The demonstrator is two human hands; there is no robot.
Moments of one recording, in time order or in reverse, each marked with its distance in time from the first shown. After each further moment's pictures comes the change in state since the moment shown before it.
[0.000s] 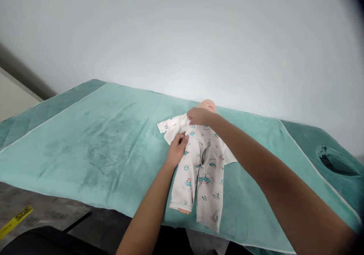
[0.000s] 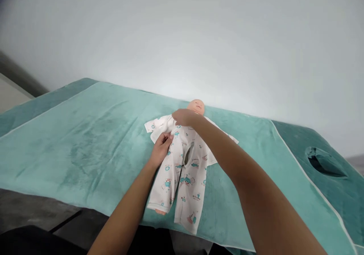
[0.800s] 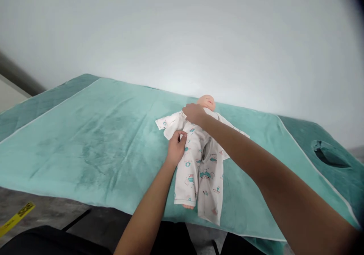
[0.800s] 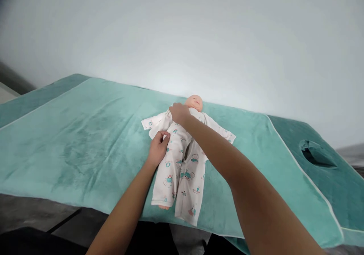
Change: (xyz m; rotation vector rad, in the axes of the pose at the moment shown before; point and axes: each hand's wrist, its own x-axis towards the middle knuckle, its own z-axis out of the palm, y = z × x) left_hand -0.011 0.021 0.000 0.202 0.089 -0.010; right_hand 0.007 -0.028 0.013 -0.130 0.068 0.122
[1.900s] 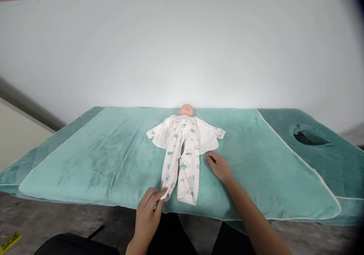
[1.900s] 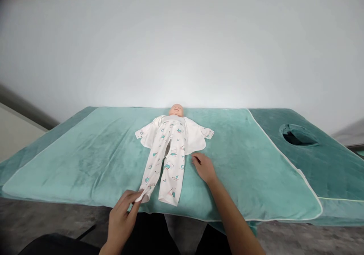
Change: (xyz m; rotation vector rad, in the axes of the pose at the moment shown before) left_hand -0.204 0.046 -0.058 0.540 -0.006 0.644; right_hand -0.297 0.026 0.129 1.121 0.435 0.382
